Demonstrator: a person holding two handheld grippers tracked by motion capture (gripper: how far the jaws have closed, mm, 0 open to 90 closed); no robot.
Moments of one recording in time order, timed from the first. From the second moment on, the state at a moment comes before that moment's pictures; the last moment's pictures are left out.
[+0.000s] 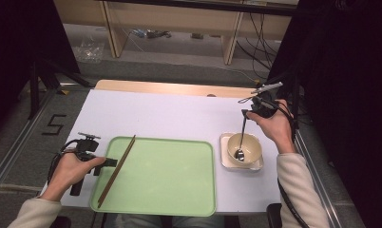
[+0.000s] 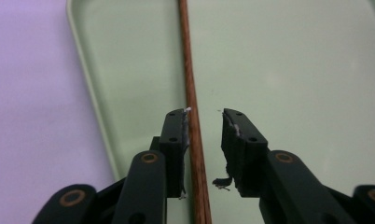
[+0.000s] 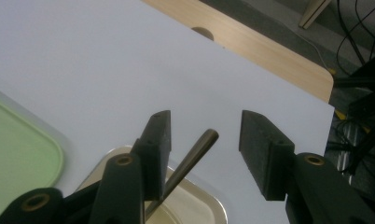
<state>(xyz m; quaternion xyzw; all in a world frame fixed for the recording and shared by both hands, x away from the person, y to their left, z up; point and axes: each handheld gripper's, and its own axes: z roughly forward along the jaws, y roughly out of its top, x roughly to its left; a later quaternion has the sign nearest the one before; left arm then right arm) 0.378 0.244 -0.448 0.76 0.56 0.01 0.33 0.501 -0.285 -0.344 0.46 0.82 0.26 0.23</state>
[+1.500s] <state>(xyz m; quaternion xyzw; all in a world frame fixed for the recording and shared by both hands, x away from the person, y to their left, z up) 0.344 0.243 -0.434 0.71 0.46 0.25 0.47 0.494 -0.301 -0.352 0.47 0.80 0.30 0.22</state>
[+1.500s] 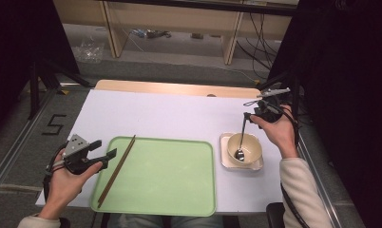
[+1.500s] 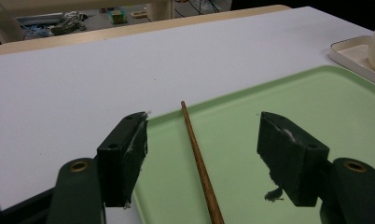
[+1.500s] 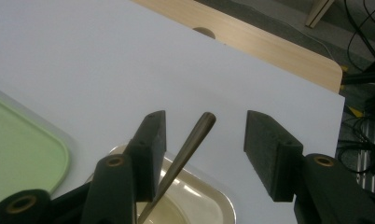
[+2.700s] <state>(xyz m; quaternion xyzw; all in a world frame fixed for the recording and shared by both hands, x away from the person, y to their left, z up) 0.347 0.241 -0.435 0.72 0.45 0.25 0.47 0.512 -0.292 -0.391 0.52 0.79 0.30 0.16</state>
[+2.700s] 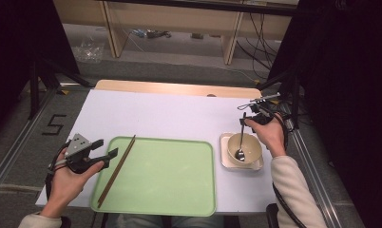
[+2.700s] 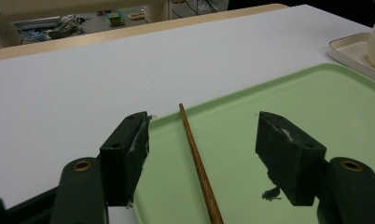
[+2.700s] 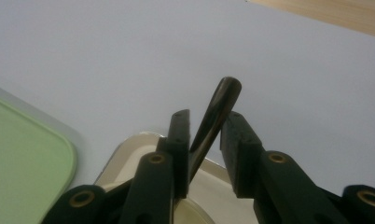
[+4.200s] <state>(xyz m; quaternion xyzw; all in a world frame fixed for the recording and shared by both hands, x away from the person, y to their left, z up) 0.346 0.241 -0.434 0.71 0.45 0.26 0.47 0.497 -0.281 -0.358 0.49 0.79 0.32 0.18</state>
